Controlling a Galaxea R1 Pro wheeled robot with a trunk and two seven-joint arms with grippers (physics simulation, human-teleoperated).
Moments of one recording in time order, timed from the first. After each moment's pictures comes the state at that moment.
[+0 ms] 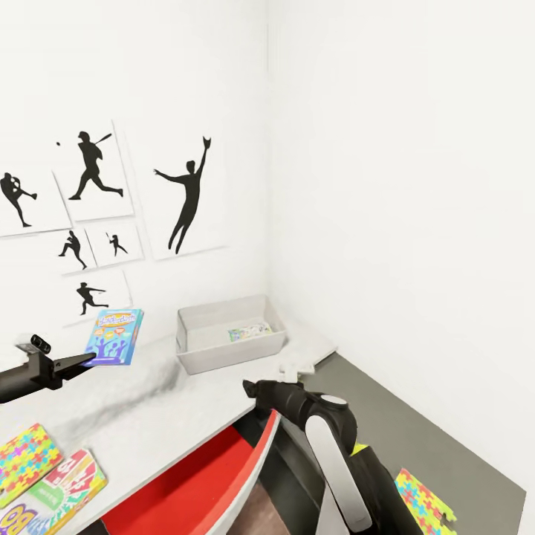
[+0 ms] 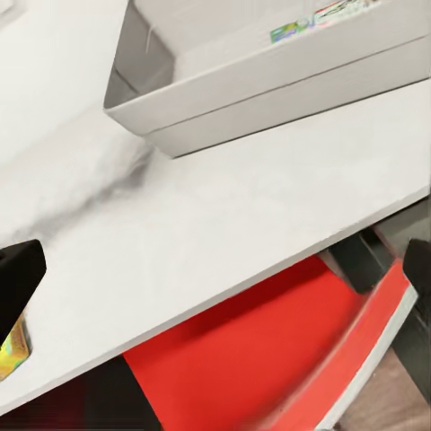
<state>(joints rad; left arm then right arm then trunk) -0.68 0.70 0.02 -0.63 0.57 0.87 -1.57 -0.36 0.17 0.40 -1.57 -0.56 0.81 -0.32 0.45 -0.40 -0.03</state>
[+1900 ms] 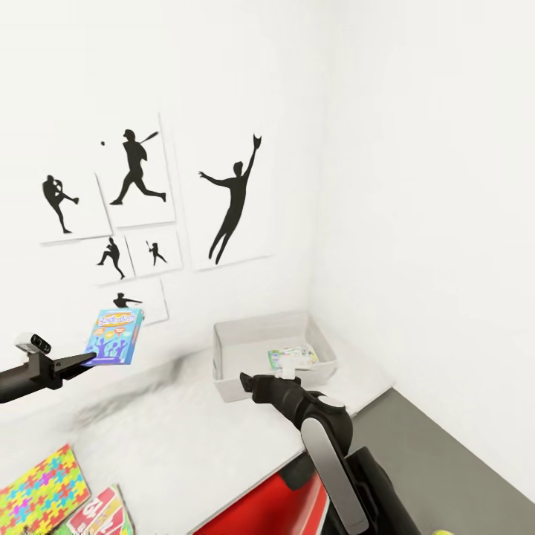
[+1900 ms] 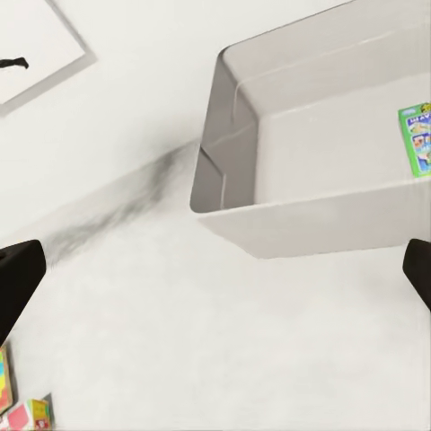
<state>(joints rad) -0.68 0.70 0.03 -0.63 0.57 0.87 -1.57 -0.36 0.17 0.43 -1.57 -0.55 0.72 -0.32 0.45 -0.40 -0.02</state>
